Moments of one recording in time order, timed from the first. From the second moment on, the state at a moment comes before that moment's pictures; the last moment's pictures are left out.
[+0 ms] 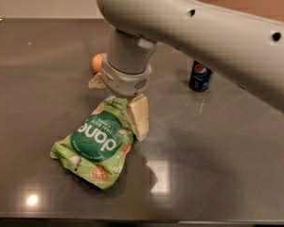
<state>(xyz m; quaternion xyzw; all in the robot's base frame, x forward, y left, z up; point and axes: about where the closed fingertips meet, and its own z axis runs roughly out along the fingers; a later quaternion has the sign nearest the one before) 0.469 0.057 0.872 -0.91 0.39 0.02 0.13</state>
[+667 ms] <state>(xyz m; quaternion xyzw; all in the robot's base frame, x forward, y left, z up) 0.463 0.066 0.853 -0.93 0.35 0.02 0.10</state>
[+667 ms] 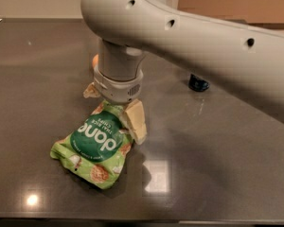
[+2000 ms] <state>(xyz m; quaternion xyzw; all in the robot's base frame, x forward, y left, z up) 0.466 0.064 0.846 -0.94 0.34 0.01 0.07</state>
